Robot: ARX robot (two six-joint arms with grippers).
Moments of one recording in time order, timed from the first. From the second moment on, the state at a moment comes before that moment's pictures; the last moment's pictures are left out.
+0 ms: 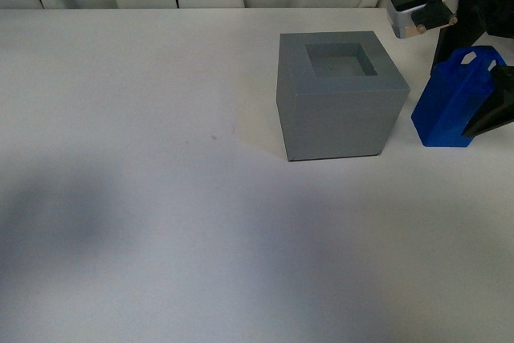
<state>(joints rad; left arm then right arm) 0.00 0.00 0.02 0.00 0.00 0.00 0.14 2.10 1.67 -1.05 -0.13 -1.41</state>
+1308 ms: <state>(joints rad) 0.00 0.00 0.02 0.00 0.00 0.00 0.33 2.11 2.06 -1.32 -0.30 -1.41</state>
